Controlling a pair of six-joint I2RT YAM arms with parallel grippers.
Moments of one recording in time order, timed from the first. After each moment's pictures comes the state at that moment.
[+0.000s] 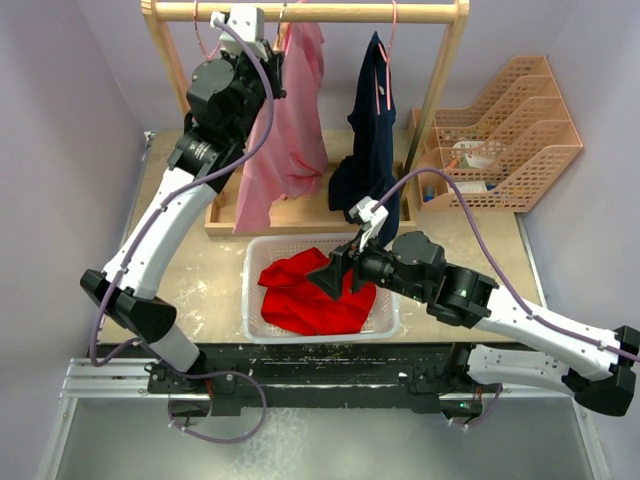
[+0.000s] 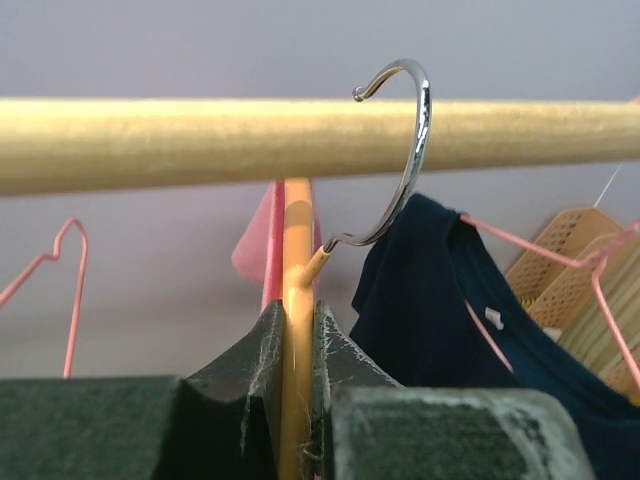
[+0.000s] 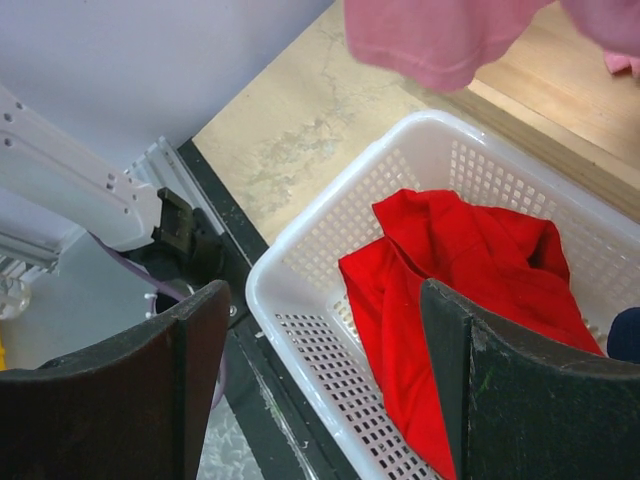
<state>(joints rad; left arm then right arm) -0.52 1.65 2.00 -0.11 -0.25 -0.06 1.09 0.96 0.97 -0.24 0.07 0.41</state>
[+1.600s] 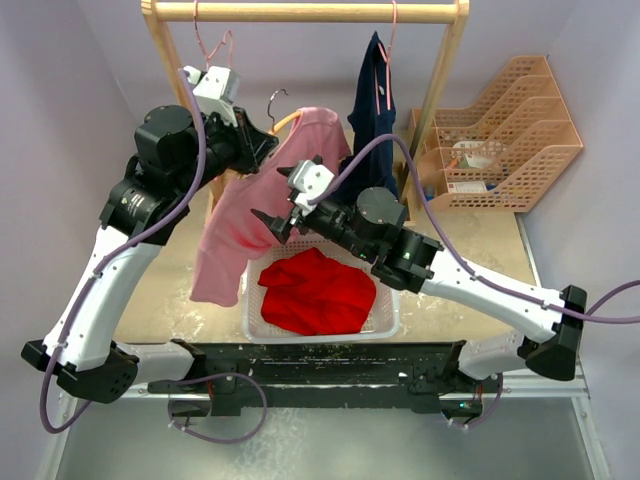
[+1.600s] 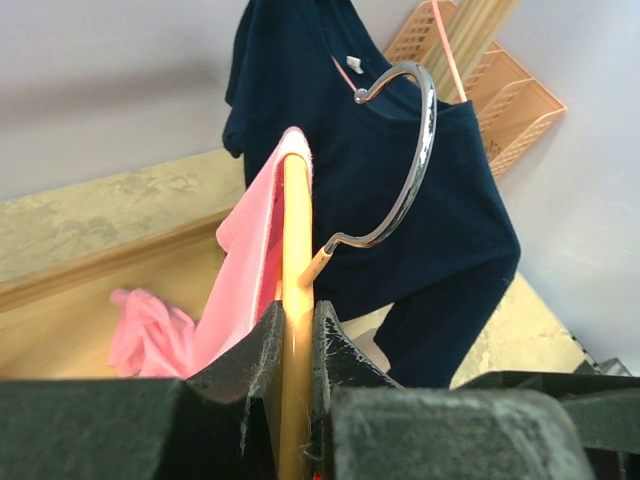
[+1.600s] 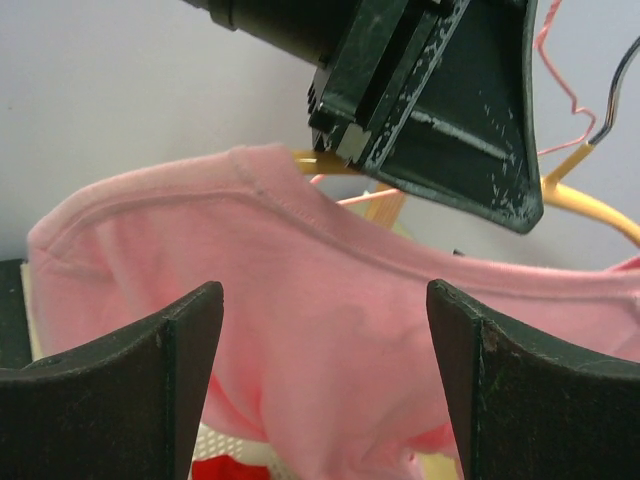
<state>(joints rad) -0.52 1.26 1.75 -0.60 0.07 -0.27 1.09 1.34 1.33 0.15 0.06 -0.28</state>
